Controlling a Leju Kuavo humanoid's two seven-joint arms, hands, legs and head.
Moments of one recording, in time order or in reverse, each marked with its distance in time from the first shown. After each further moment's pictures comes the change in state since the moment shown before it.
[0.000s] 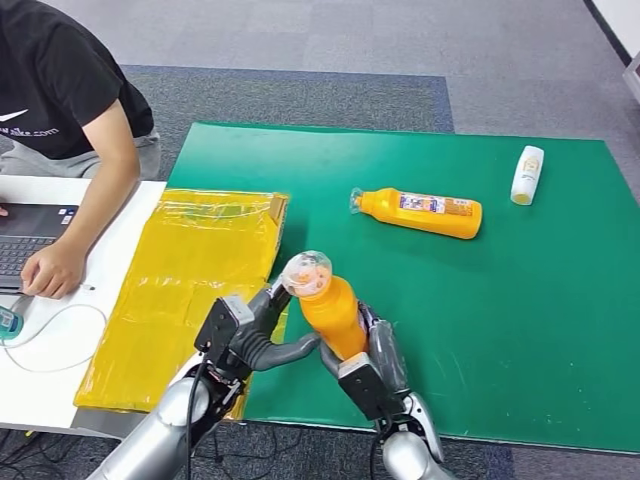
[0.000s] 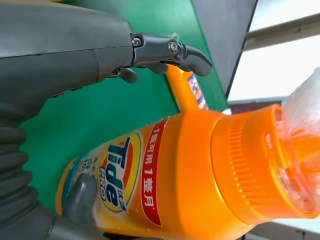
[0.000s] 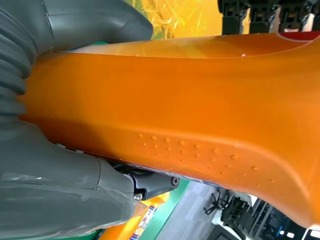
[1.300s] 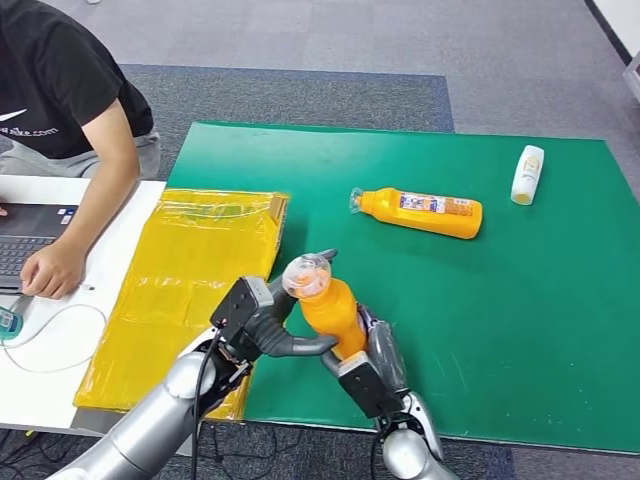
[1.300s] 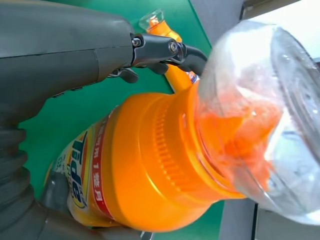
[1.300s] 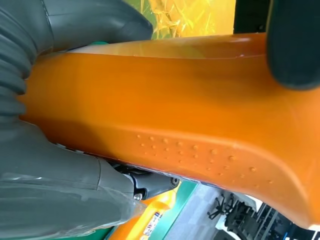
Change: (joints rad) left arm -0.126 0.013 -0.048 0.072 0.036 -0.096 0.040; right arm -0.017 0.001 0.000 0.051 -0.020 -0.001 -0.022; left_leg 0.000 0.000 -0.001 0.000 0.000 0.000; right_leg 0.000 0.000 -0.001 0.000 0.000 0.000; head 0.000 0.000
